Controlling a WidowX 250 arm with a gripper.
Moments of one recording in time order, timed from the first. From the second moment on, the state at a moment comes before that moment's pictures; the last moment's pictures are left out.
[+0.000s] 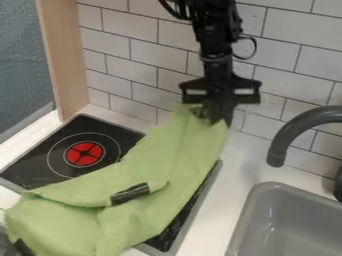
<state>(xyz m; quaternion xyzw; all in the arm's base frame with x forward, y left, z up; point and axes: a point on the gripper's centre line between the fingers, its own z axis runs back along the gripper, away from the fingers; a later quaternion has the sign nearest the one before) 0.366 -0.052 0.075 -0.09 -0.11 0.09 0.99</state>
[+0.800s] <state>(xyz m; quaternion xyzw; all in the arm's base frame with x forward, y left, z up) 0.276 0.008 0.093 -0.10 -0.16 0.13 0.97</state>
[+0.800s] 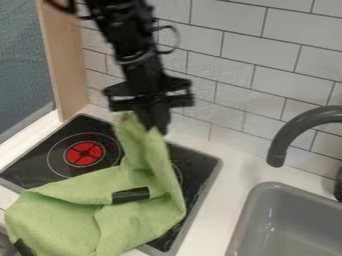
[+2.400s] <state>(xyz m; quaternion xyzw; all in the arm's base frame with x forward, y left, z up) 0.216 0.041 0.038 -0.03 -0.06 0.19 0.98</state>
